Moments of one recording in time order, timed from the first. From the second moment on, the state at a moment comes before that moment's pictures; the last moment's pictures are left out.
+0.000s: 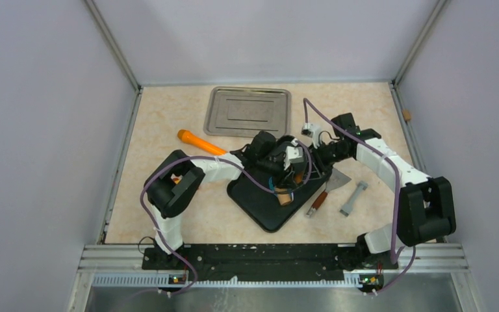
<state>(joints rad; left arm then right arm) -0.80 1.89 1.09 0.18 0.81 0.24 0.29 1.45 1.02 -0.76 -0.73 -0.35</state>
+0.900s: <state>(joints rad) -0.69 1.75 1.03 0.00 0.73 0.26 0.41 1.63 1.19 -0.66 -0.75 -0.22</state>
